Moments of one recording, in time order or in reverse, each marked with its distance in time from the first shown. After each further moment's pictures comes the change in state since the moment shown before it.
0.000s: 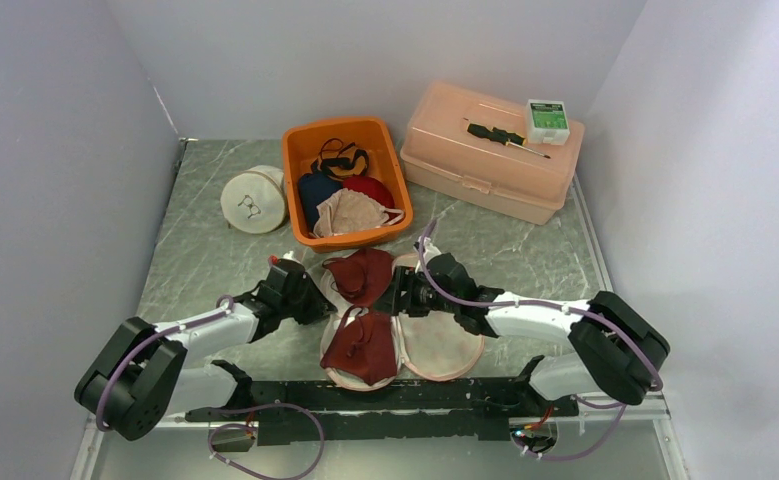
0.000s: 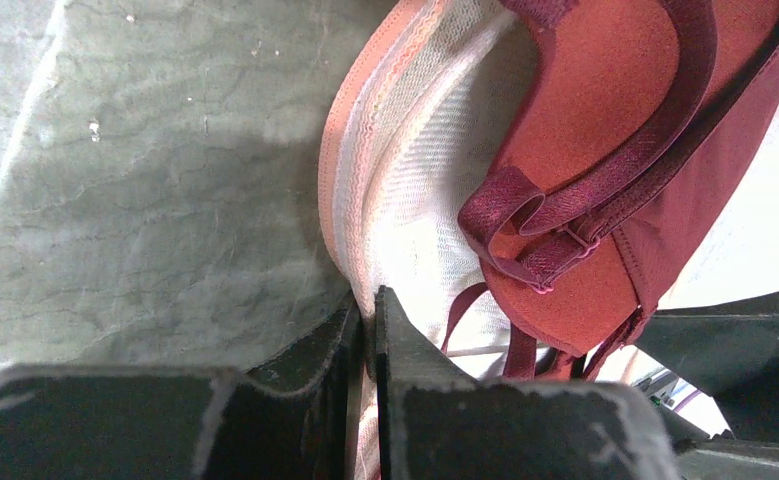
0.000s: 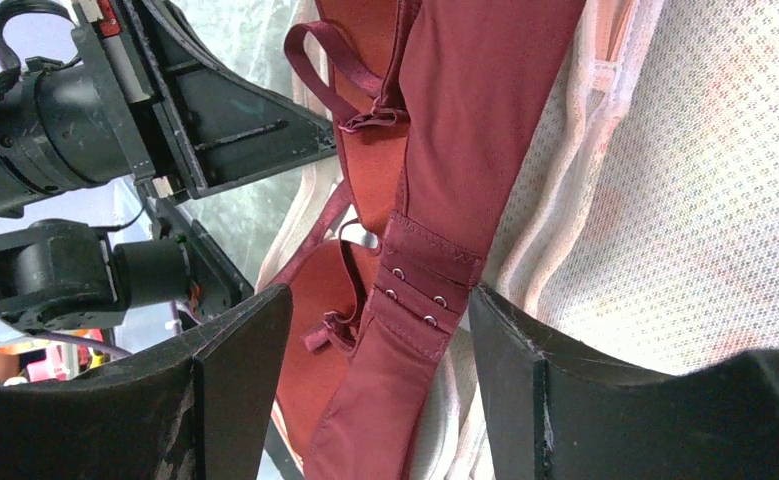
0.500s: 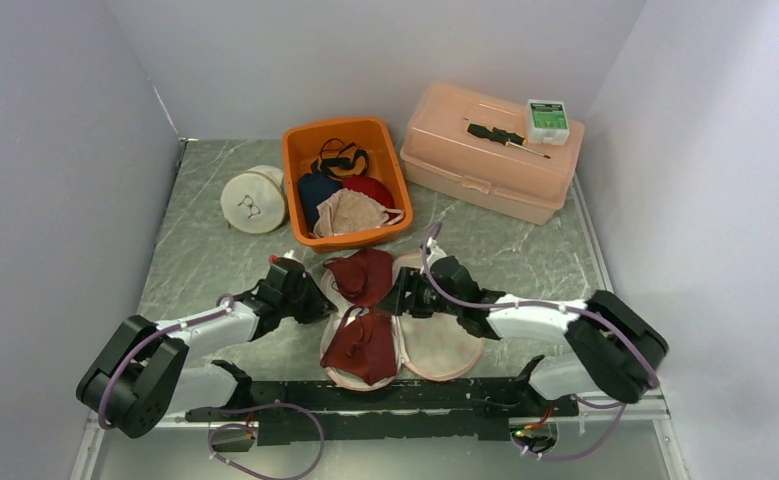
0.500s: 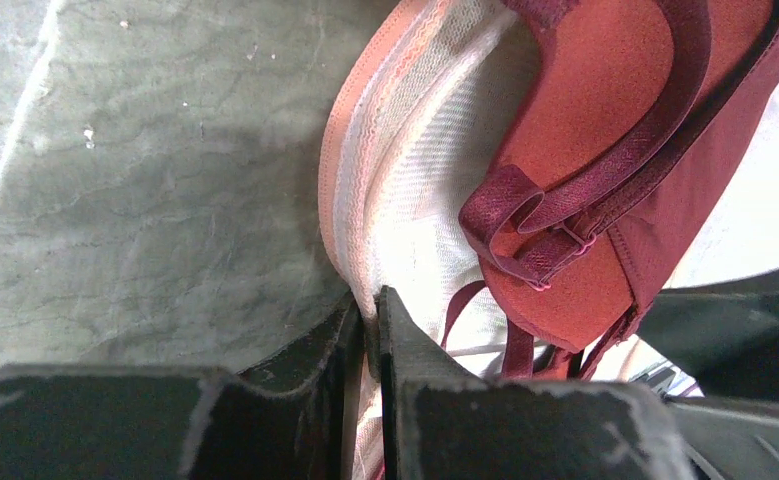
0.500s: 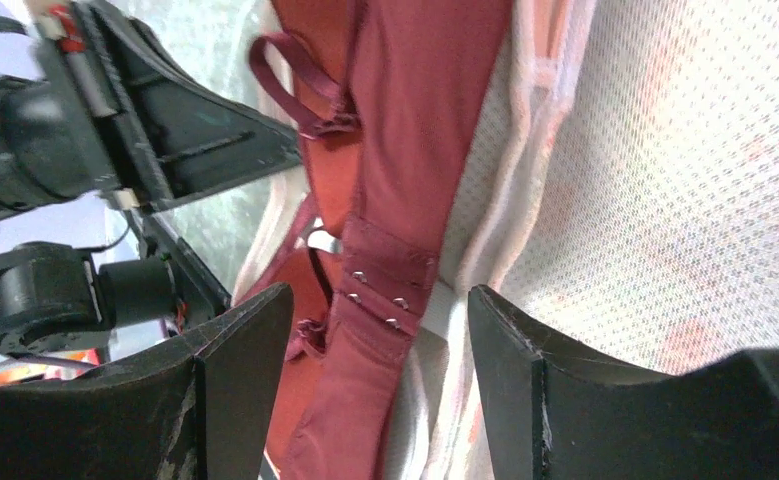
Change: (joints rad) left arm 0.010 0.015 0.008 0.001 0.019 0.008; right arm -0.025 0.059 -0.045 0.083 -0.019 0.030
